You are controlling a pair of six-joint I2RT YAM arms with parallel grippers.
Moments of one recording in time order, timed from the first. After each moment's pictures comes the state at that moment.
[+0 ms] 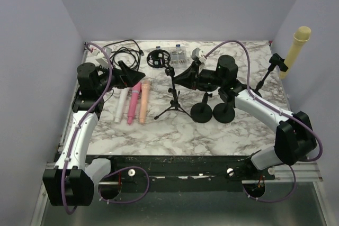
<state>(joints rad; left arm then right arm) -0.01 1.04 0.90 -0.05 0.69 -0.54 0.52 1.47 1.04 0.42 -0.84 0.00</state>
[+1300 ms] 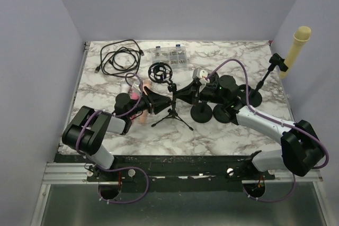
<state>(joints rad) -0.34 1.56 0.36 1.19 0.73 -1.55 0.61 1.35 0.74 0.60 -0.71 -0.05</state>
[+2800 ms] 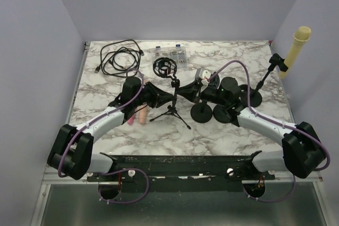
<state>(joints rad) -0.44 1.33 0.68 0.19 0.46 -1.39 0.61 1.33 0.71 0.65 -0.63 -0.10</state>
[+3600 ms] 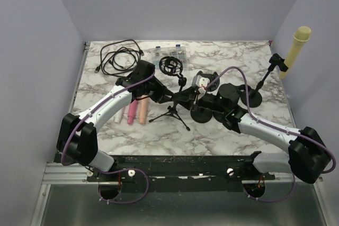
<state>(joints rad) -0.51 1.49 1.15 -0.55 0.36 -1.36 0.72 1.27 0.67 0.63 -0.56 -0.13</state>
